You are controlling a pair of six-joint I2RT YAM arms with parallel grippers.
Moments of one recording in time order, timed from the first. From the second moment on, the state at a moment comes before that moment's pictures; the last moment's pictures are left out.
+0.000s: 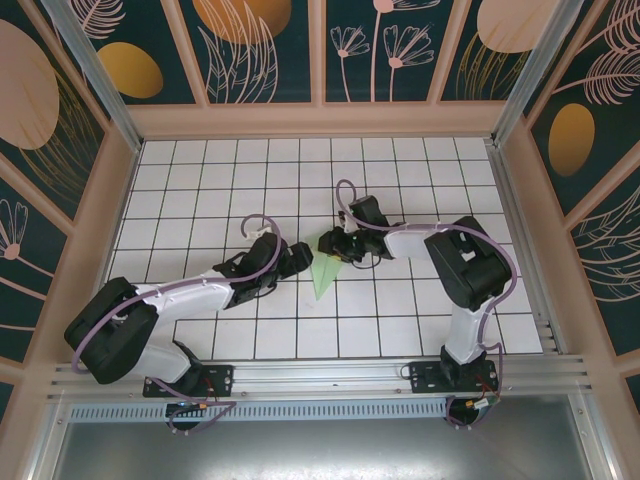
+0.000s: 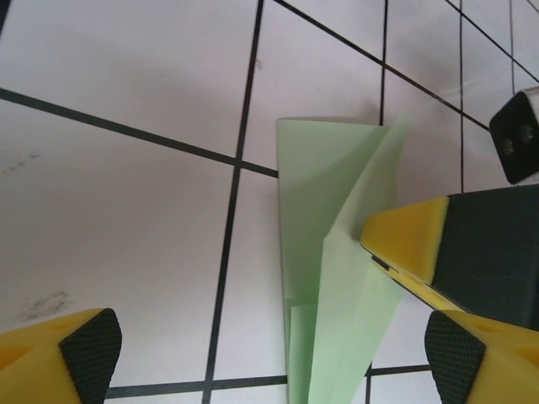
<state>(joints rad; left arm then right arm) -0.76 1.41 0.61 0.04 -0.14 -1.03 0.57 1.87 0.95 0.05 -0.56 0.79</state>
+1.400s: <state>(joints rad) -0.64 1.33 0.48 0.63 0.34 -1.26 0.49 1.67 0.85 0.60 -0.93 1.16</state>
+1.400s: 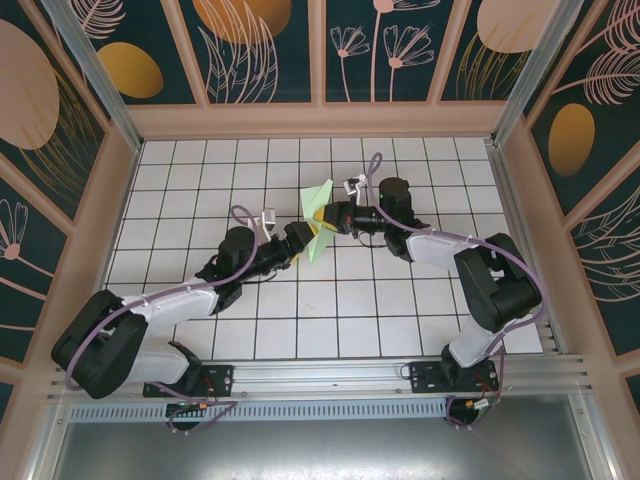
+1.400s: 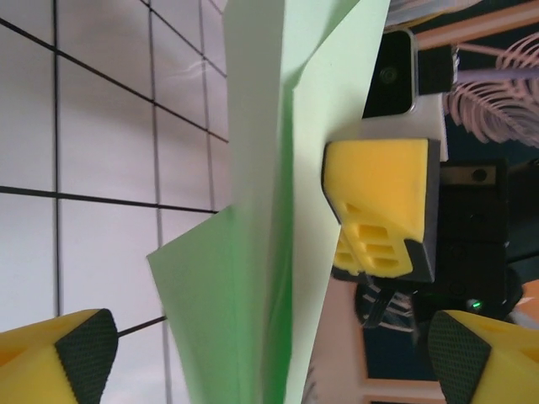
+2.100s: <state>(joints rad) -0.64 1.38 0.46 0.78 0.33 -1.28 0.49 1.66 0.83 0.60 -0.94 1.18</state>
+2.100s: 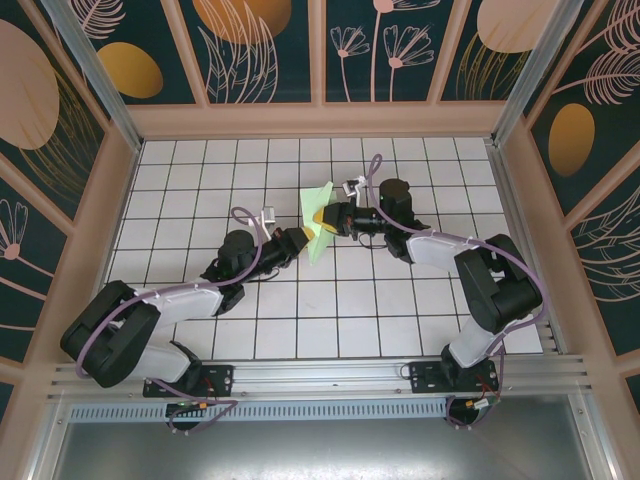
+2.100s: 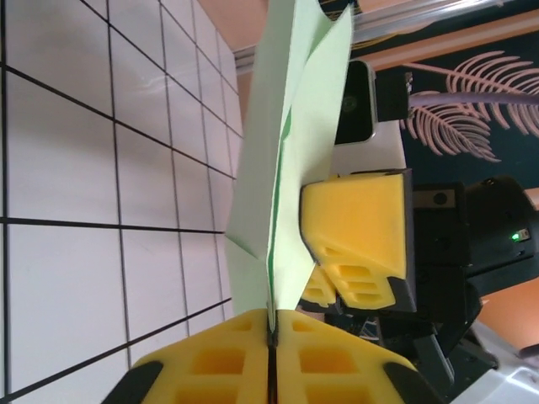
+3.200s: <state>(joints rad) -0.81 1.71 1.11 -0.66 -0.40 -0.75 0.38 1.42 0.83 -0.10 -0.23 0.79</state>
